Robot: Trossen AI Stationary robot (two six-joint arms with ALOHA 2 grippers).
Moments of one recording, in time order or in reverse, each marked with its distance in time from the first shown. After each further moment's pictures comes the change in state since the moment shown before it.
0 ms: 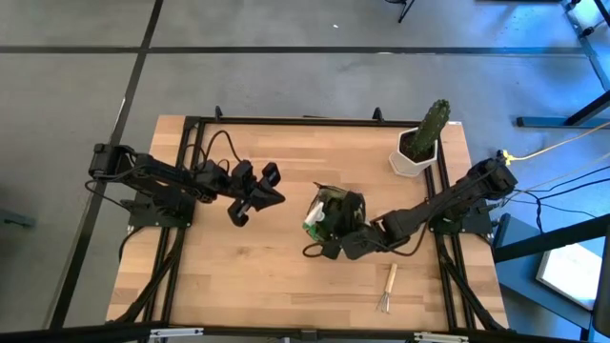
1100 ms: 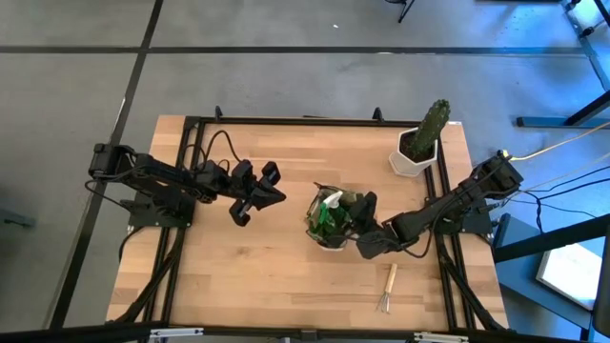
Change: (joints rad) left arm -0.002 0.000 0.000 -0.006 -0.033 0.019; right arm 0.036 -0.050 -0.247 0.340 0.293 0.263
